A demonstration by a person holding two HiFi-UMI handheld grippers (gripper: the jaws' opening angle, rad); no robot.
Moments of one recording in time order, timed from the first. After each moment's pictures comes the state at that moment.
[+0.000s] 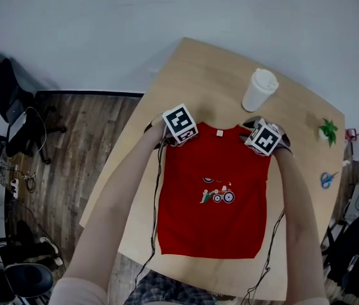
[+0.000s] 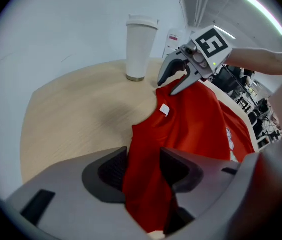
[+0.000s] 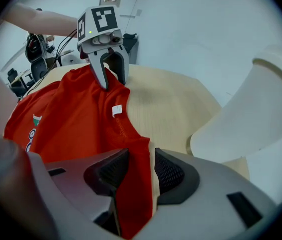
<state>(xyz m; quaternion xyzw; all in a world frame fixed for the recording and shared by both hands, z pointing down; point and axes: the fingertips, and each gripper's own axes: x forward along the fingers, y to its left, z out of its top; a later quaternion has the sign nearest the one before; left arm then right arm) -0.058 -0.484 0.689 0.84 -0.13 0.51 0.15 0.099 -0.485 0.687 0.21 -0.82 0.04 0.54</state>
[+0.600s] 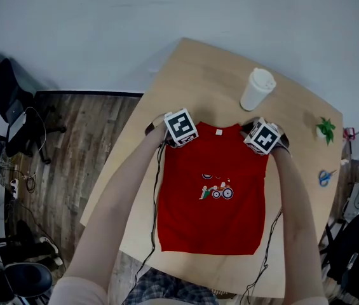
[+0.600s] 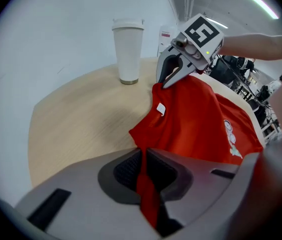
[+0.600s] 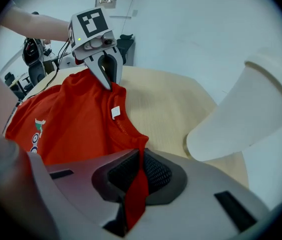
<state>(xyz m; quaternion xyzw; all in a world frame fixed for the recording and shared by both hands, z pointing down) -0.052 -0.478 0.685 0.84 -0.13 0.52 0.09 0.099 -0.482 0.677 0.22 -0.82 0.05 0.53</state>
